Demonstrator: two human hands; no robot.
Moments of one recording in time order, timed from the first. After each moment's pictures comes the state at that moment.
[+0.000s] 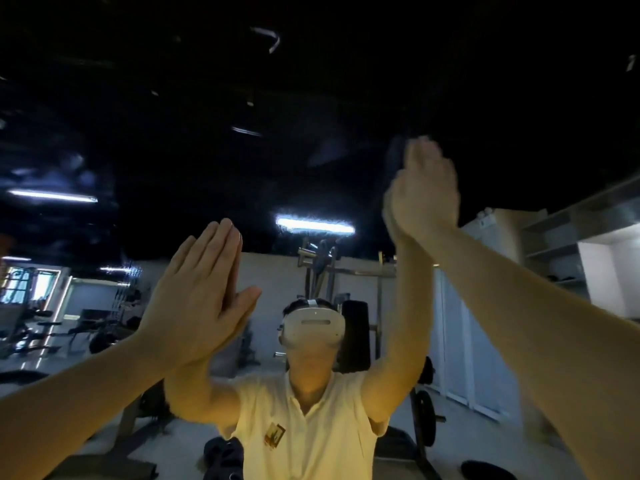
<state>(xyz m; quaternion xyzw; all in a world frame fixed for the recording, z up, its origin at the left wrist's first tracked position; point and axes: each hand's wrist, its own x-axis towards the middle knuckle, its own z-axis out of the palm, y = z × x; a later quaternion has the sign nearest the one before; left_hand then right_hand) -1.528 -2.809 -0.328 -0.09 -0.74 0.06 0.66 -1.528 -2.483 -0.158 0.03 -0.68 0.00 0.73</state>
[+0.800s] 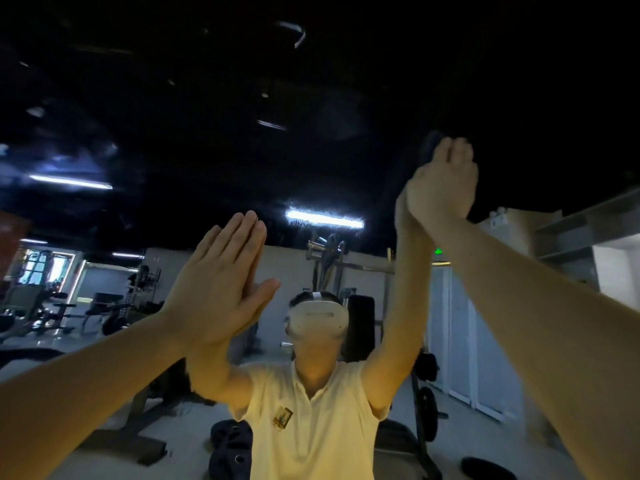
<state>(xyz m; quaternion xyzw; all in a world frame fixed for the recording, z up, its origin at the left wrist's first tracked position) -1.529 -2.820 -0.330 -0.10 -0.76 0.08 0.64 -1.528 -2.504 -0.150 -0.04 -0.71 0.09 0.70</state>
